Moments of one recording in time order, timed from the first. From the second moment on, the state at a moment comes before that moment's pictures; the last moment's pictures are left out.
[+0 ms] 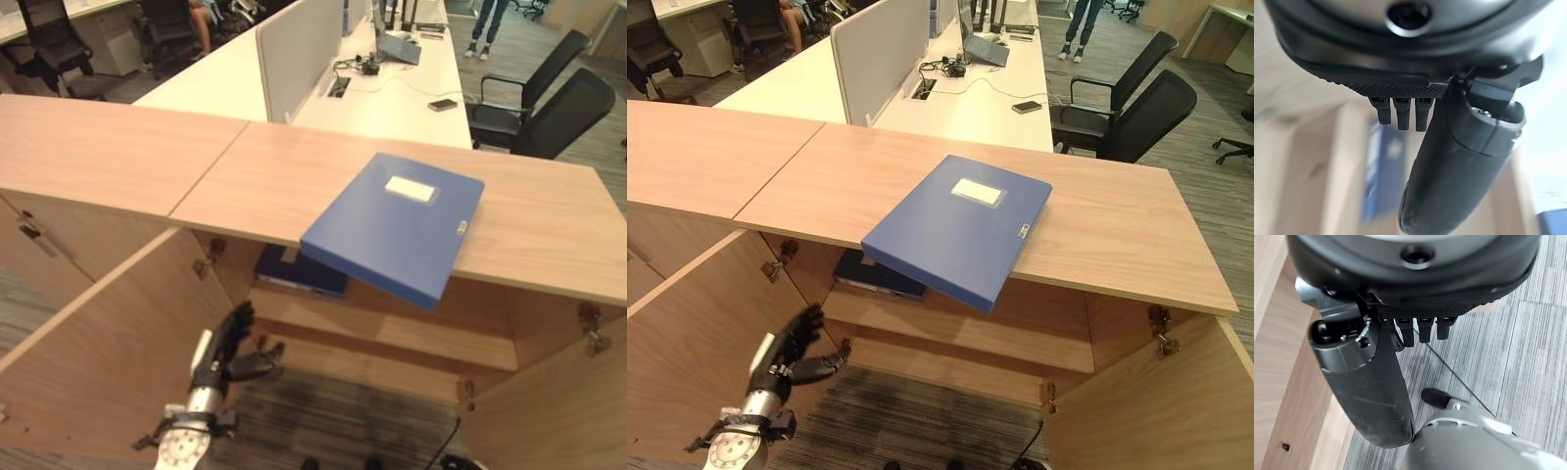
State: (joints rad) left arm 0.31 0.38 -0.04 -0.03 -0.15 -0.14 0.21; right arm 0.03 -0.23 0.18 1.22 0.17 -0.03 -0.07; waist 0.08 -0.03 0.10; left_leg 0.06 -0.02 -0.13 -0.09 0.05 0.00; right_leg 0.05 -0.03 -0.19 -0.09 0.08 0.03
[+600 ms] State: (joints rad) left arm 0.18 0.50 0.01 -0.20 0.41 -0.18 0.55; right arm -0.01 -0.19 0.24 1.27 0.18 -0.06 -0.12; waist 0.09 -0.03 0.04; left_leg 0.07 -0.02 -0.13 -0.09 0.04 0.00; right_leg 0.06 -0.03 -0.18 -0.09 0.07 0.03
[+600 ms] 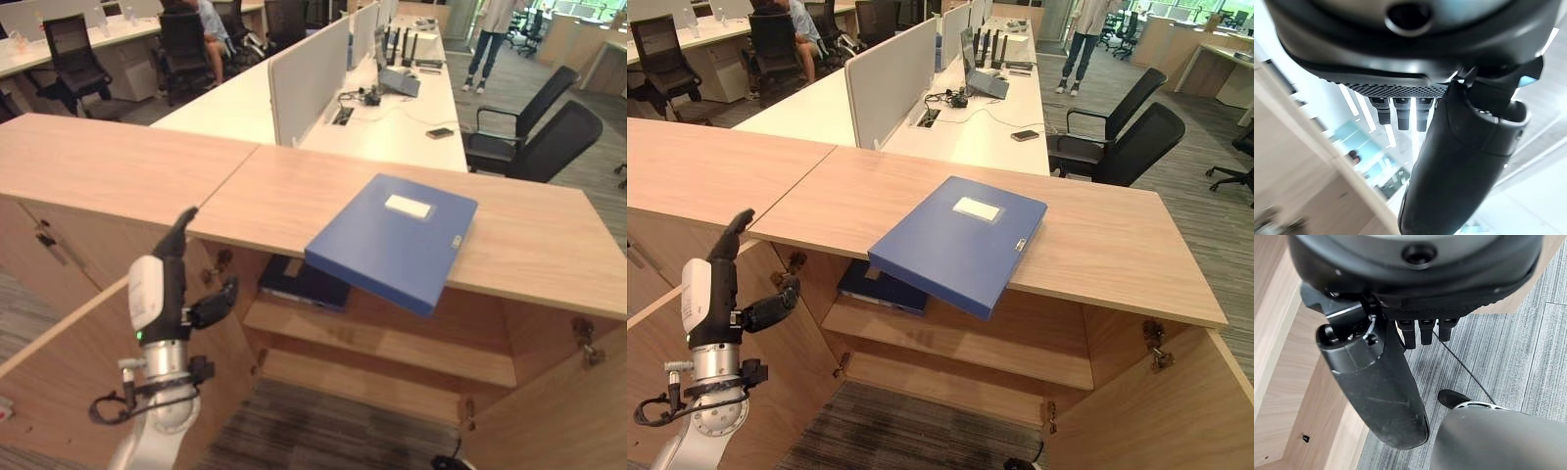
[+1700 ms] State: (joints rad) left arm -0.01 0.73 -0.20 -0.41 0.46 -0.33 0.27; right arm 0.00 -0.20 0.26 1.27 0.16 -0.06 -0.10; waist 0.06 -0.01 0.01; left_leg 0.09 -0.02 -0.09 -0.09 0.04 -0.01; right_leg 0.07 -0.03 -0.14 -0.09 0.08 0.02
